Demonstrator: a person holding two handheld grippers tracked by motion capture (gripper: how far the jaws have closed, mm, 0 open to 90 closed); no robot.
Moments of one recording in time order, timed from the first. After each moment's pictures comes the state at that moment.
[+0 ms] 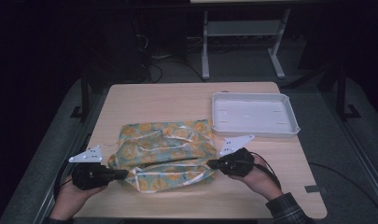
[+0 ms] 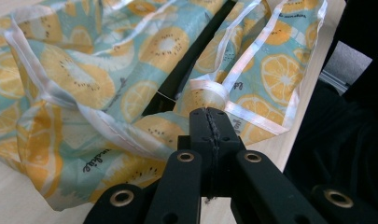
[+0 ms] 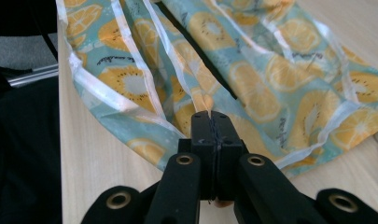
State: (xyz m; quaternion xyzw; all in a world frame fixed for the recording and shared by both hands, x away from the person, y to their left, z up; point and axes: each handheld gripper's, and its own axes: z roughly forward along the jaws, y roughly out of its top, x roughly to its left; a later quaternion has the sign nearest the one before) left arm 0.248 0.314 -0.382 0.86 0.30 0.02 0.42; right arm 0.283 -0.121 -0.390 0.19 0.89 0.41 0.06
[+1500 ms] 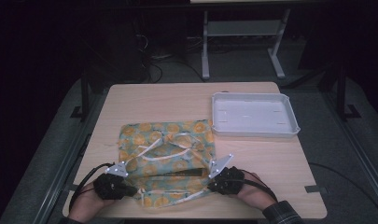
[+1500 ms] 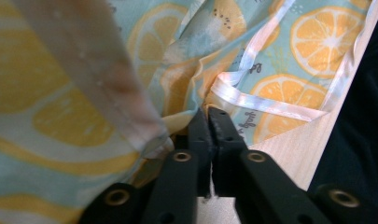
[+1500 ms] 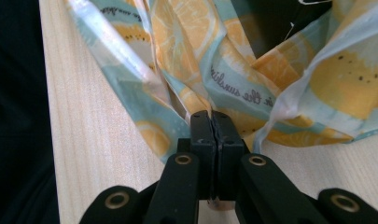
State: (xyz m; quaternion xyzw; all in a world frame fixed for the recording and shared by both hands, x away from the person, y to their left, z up) left arm 0.252 0.285 -0.444 0.92 0.29 -0.02 0.27; right arm 0.268 -0.100 -0.454 0.15 0.94 0.29 0.02
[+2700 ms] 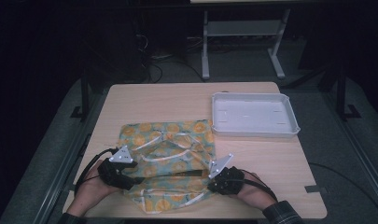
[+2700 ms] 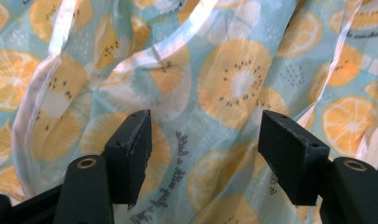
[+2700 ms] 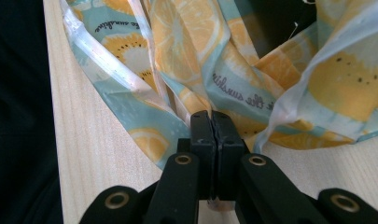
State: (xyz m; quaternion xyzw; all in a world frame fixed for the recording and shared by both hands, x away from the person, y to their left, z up) left arm 0.275 0.264 -0.412 0.92 0.26 0.08 0.29; right arm 0.268 -0.100 -0.454 0.15 0.95 0.29 0.01
